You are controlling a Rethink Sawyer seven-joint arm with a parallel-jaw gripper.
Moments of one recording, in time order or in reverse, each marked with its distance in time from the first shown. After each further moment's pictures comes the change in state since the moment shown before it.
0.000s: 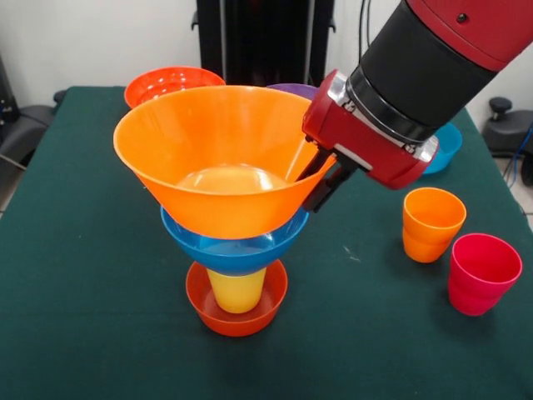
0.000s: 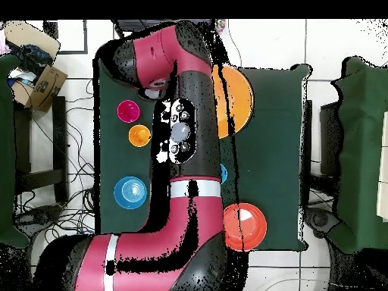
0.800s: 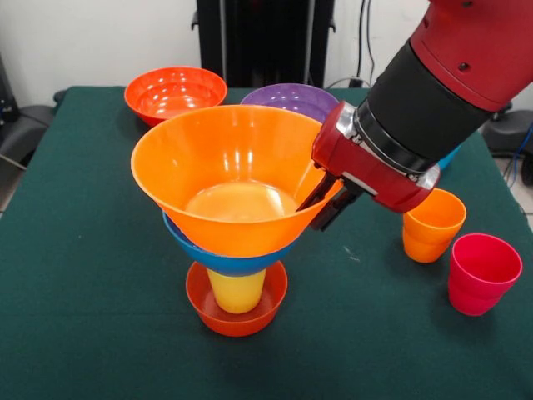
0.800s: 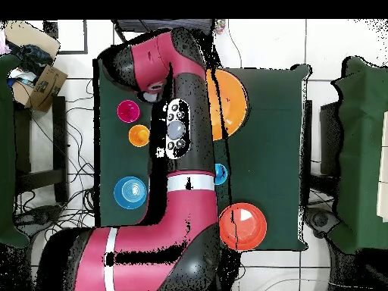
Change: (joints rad) arm 0.014 0.052 0.000 -0.019 0.000 0.000 0.000
